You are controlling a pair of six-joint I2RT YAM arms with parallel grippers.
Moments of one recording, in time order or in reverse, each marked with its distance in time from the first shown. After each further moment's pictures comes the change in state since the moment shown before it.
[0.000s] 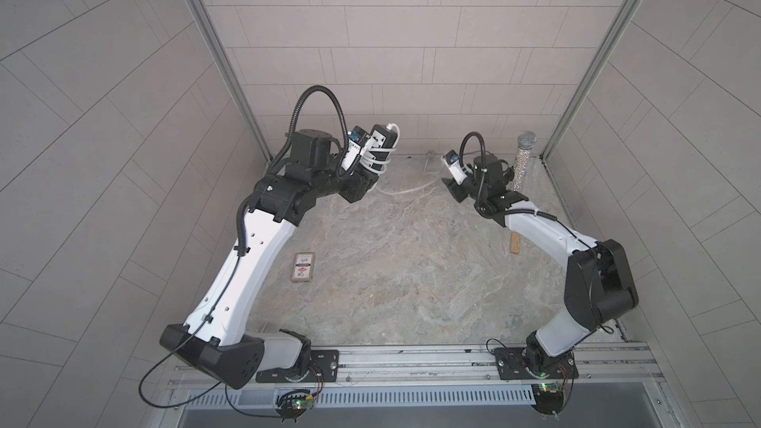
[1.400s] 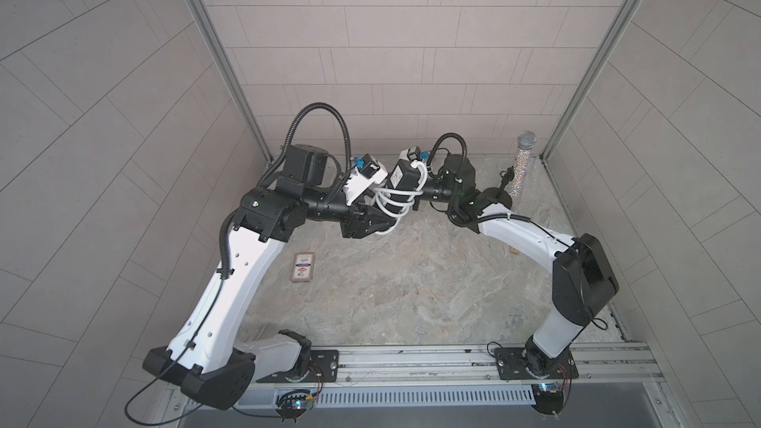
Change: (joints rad) left arm -0.035 -0.096 -0.024 -0.193 0.567 0.077; right arm 0.248 0.119 0.170 0.371 -0.660 0.528
